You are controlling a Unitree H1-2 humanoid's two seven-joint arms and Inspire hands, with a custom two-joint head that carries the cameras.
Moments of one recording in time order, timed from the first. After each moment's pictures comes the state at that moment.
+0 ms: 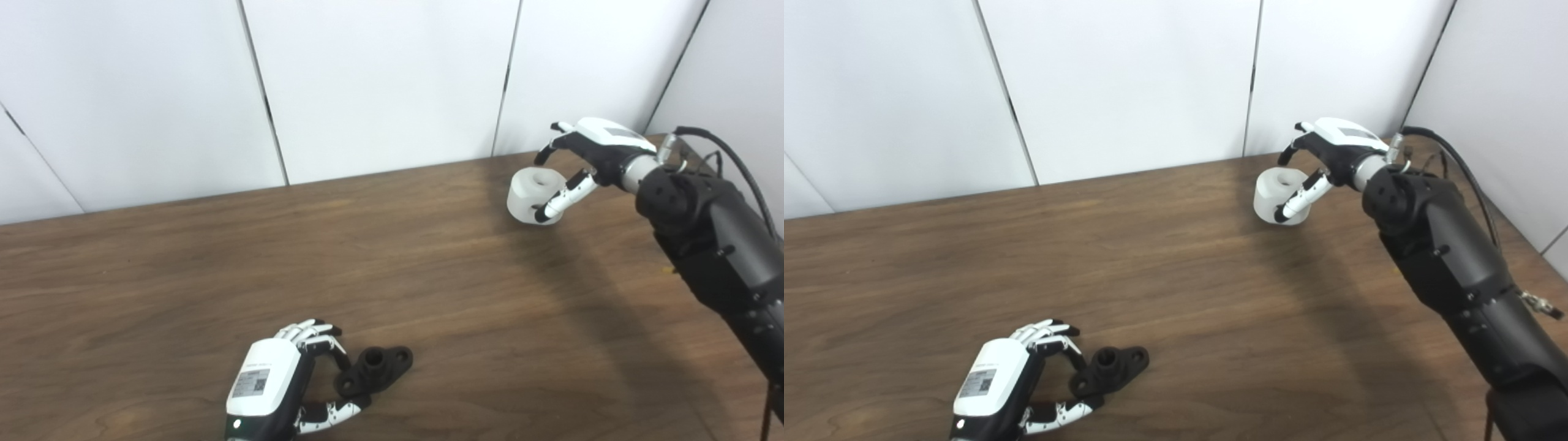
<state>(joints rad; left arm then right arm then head) 0.09 0.22 -0.39 -0.26 0.94 0.02 -0.05 -0.55 -0.69 0.17 -0.04 -0.76 0.47 0.62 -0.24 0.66</state>
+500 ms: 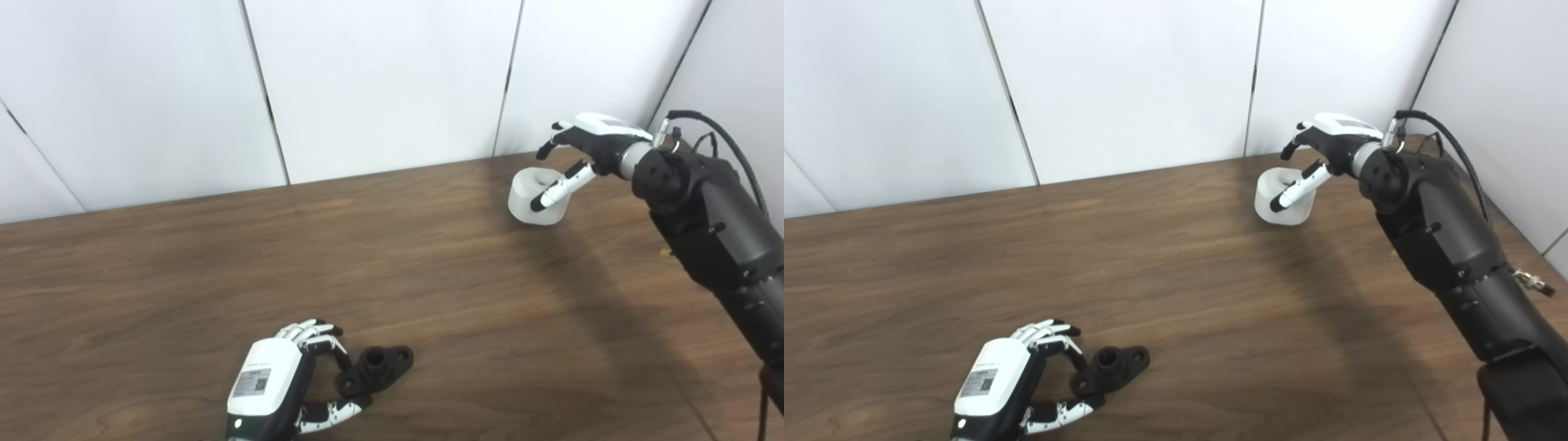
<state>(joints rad) 0.09 0.22 -0.40 -0.26 0.95 0.02 -0.04 -0.60 -0.69 0.18 0.01 -0.77 0.46 0.66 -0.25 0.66</state>
